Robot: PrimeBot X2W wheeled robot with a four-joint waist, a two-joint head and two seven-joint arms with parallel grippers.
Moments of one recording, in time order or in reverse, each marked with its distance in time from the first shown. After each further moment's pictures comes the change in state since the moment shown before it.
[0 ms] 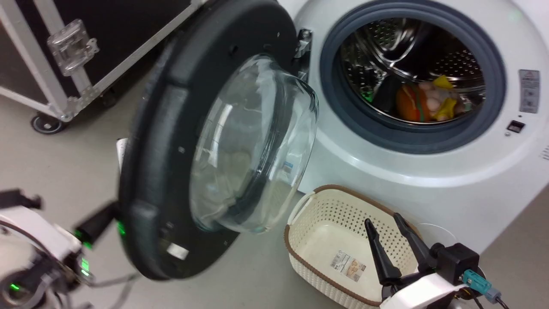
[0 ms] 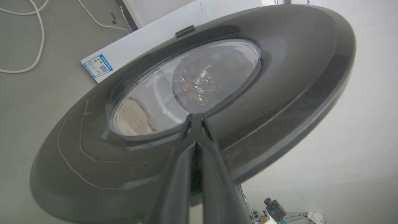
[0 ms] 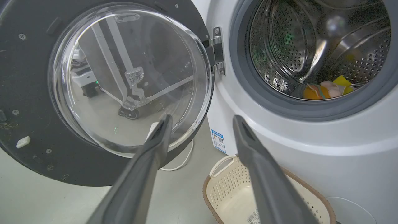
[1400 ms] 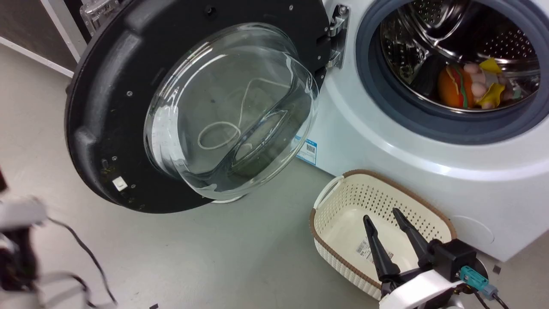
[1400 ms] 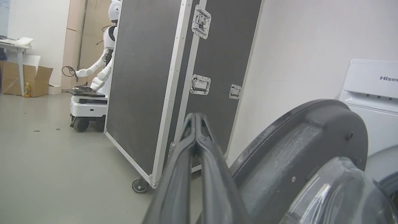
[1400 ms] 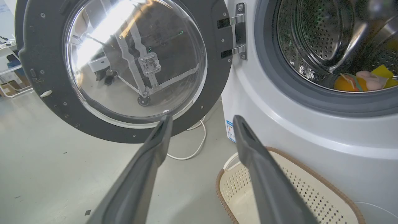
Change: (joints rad) left arm 0.003 -0.019 0.004 -0.174 0.960 0.010 -1.136; right arm -0.010 -0.001 0.001 -0.019 -0.043 0.000 0.016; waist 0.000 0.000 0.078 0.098
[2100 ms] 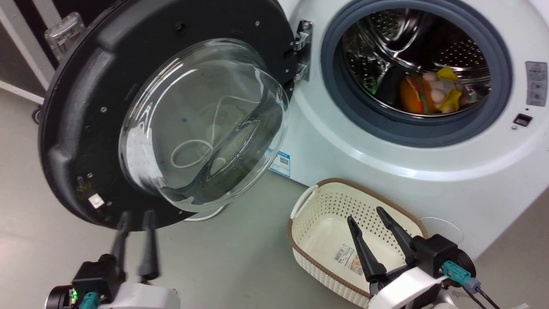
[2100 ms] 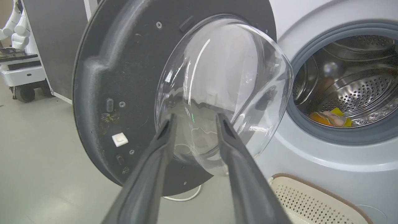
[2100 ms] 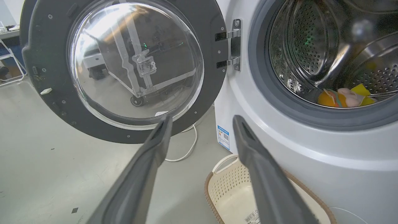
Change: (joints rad) left arm 0.316 -0.155 -0.321 -0.066 0.283 0.123 0.029; right arm -0.017 -0.001 0.051 -0.014 -0.033 0.000 0.044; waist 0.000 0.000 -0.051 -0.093
